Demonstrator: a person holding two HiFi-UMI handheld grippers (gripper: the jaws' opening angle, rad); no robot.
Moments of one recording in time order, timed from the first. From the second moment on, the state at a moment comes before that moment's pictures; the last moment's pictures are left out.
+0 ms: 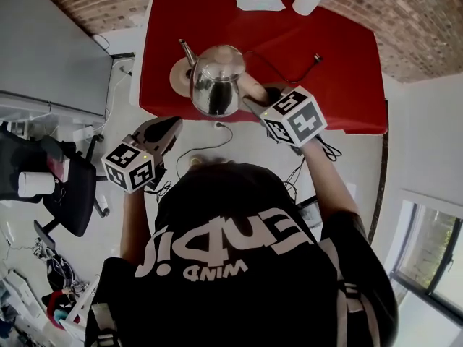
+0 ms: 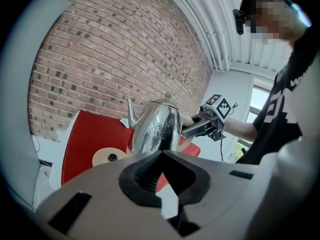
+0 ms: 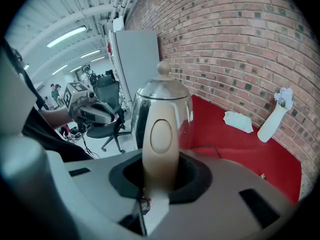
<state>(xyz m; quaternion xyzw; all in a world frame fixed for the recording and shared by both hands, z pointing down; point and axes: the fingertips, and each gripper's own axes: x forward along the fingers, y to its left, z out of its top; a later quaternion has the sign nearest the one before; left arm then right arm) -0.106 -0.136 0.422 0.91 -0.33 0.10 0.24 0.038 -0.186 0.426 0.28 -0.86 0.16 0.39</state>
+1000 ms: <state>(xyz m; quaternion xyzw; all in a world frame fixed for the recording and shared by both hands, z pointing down) -0.130 -0.167 0.436 0.89 -0.35 0.10 0.26 -0.034 -0.291 0.455 0.28 -0.87 0.17 0.38</state>
